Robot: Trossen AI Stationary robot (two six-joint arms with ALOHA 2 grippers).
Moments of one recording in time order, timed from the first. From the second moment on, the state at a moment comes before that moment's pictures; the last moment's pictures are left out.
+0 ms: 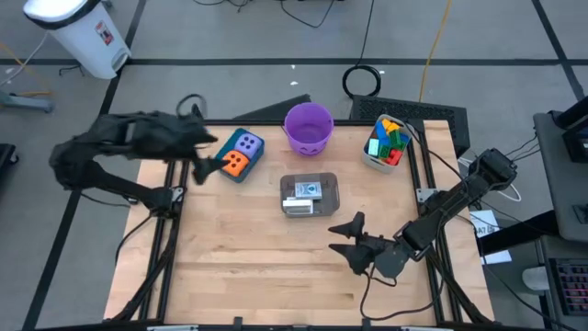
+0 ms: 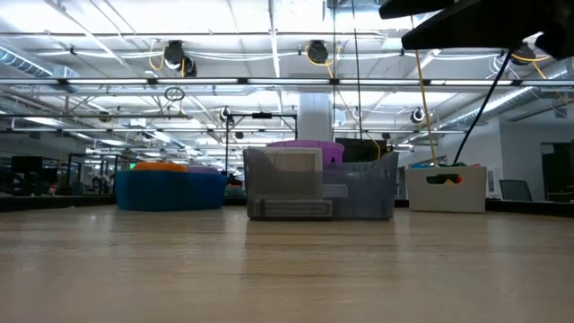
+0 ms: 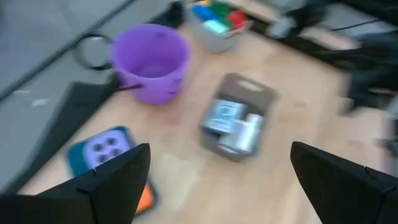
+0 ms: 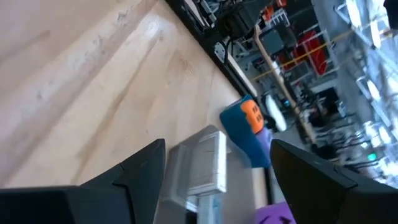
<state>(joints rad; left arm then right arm) 0.04 1.11 1.63 -1.22 -0.26 -0.39 0.69 1.43 0.78 0.14 0.89 -0.48</state>
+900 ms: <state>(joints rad) -0.04 0.20 0.35 -0.20 -0.05 -0.17 0.44 0.89 0.49 0.15 0.44 -0.02</state>
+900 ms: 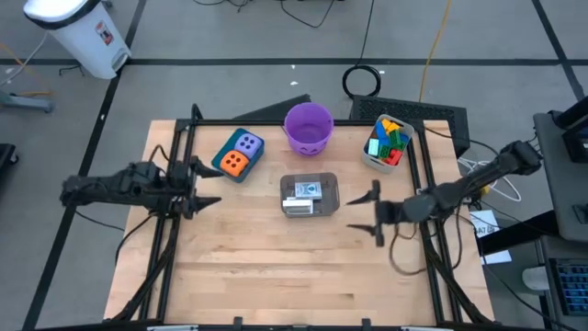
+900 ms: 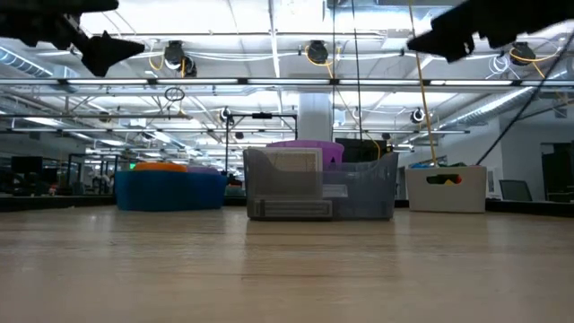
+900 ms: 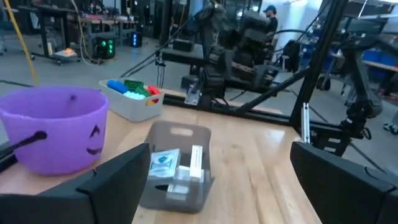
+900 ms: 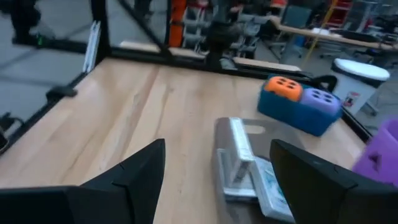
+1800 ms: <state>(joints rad) -0.04 0.16 0.17 -0.04 0.03 -0.12 -0.04 0.16 0.03 0.14 -0.14 0.10</state>
